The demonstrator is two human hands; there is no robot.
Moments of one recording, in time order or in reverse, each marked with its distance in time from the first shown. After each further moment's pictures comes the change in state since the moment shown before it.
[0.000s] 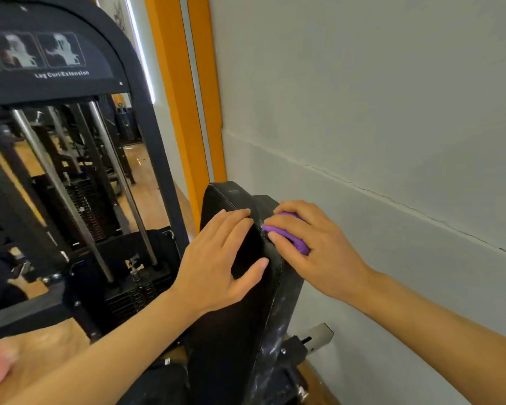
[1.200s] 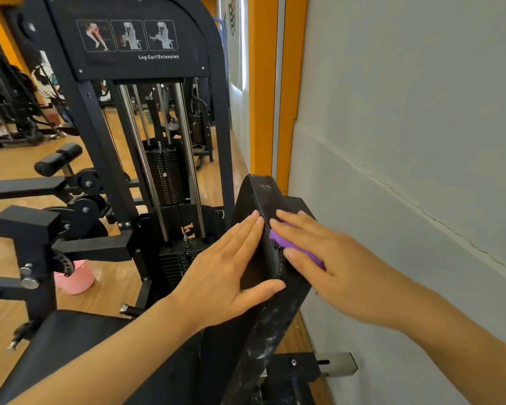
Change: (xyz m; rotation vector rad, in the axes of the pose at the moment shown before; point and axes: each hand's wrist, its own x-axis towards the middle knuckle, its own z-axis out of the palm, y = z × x) left_hand -0.013 0.041 -0.002 0.143 -0.169 -0.331; right_hand 0.028 0.016 -0.033 0.207 -0.658 -0.003
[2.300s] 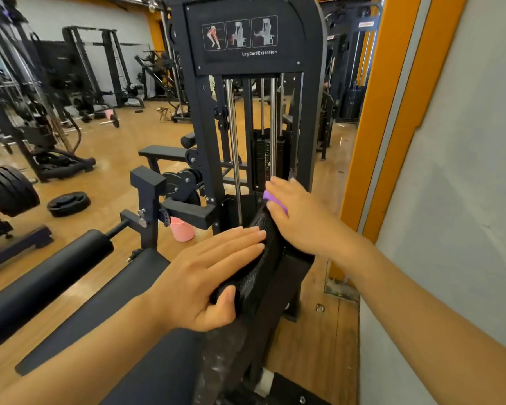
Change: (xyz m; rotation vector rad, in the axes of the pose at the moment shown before) left_hand 0.026 0.048 0.001 0.177 0.119 -0.075; right_hand 0.140 0.067 -0.026 0.103 -0.109 -0.367
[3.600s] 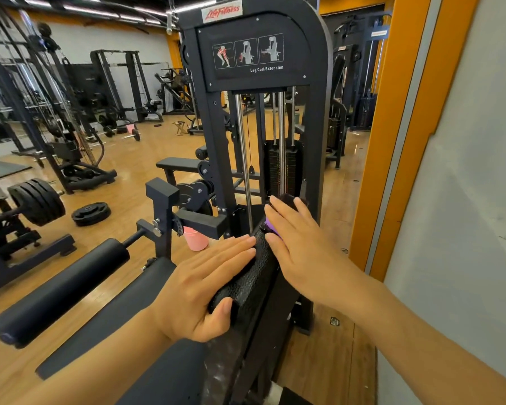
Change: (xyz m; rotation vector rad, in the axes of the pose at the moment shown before) left_hand -0.005 -0.001 0.006 0.062 0.076 -0.015; right_hand -0.035 0.004 0.010 -0.038 -0.015 -0.174
